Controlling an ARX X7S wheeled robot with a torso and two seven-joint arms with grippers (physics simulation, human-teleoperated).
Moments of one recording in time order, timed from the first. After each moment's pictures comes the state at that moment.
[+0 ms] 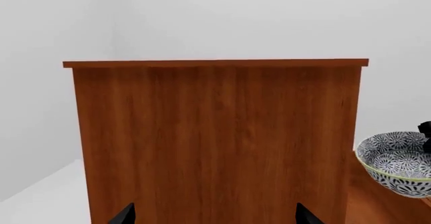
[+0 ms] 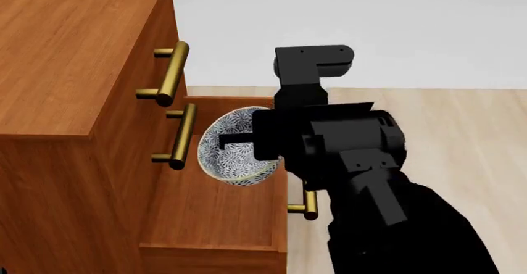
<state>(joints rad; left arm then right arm) 0.40 -0.44 0.07 0.74 -0.29 -0.12 -0.50 1.46 0.00 -1.04 1.25 1.16 0.68 0.12</state>
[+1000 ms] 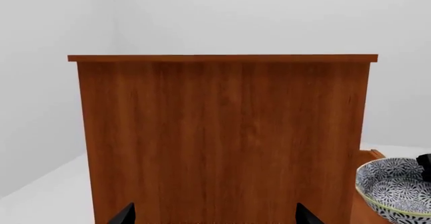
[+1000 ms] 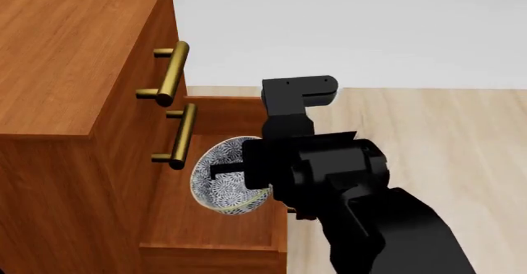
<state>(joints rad) 0.40 -0.44 0.07 0.72 -0.31 -0.09 -0.50 1.43 0.00 -1.60 1.22 1.70 0.53 0.16</state>
